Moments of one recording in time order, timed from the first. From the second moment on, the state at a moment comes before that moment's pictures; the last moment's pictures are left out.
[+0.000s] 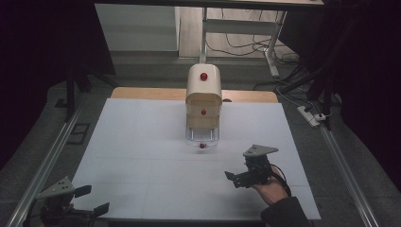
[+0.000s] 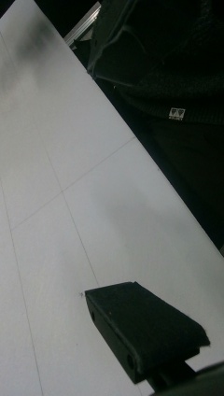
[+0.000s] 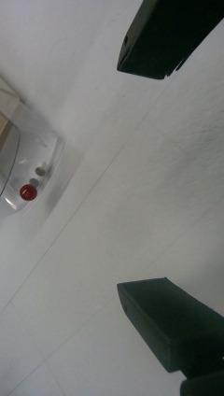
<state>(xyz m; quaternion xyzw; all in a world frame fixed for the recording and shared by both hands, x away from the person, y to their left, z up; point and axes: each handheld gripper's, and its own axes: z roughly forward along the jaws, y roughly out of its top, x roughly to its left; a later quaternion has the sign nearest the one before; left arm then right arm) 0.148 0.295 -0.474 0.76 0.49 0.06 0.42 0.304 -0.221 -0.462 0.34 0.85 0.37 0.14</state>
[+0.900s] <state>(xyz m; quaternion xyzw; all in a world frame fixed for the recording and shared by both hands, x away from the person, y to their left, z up) 0.148 0.296 -0.474 0.76 0.49 0.06 0.42 0.240 -0.302 -0.453 0.44 0.81 0.36 0.14</state>
